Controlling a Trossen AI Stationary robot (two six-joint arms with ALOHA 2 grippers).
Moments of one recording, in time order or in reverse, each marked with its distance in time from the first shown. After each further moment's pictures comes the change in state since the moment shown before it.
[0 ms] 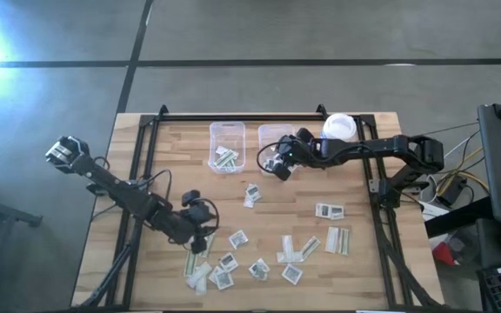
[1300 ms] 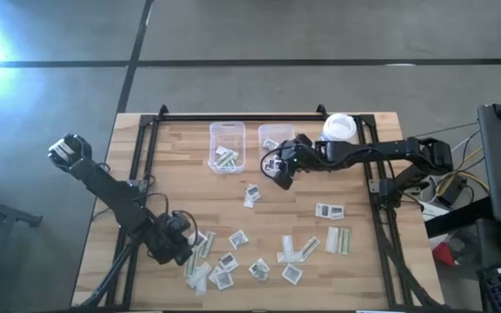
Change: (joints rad) left arm -0.227 0.001 -0.100 -0.197 0.224 -0.861; right arm 0.088 -0.076 0.047 -0.087 -0.116 0.053
